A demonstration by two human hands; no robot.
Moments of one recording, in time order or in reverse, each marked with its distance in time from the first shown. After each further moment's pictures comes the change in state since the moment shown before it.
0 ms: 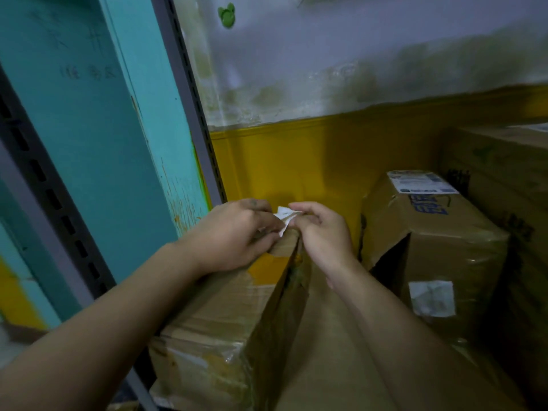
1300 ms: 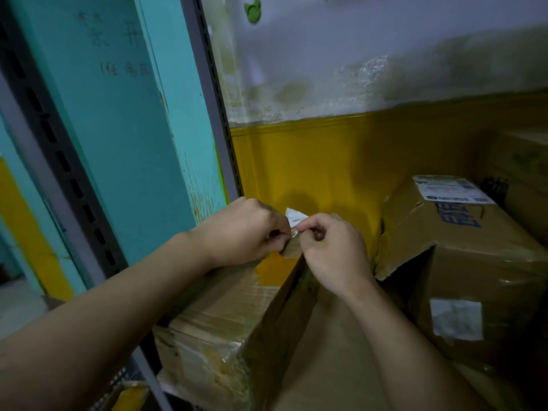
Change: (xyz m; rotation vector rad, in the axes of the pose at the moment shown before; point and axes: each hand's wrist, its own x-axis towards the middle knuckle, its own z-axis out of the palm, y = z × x) left_hand 0.005 0.008 -0.011 0.006 -0.084 0.005; right_hand -0.012 -0.002 -0.009 -0.480 -0.079 -0.282
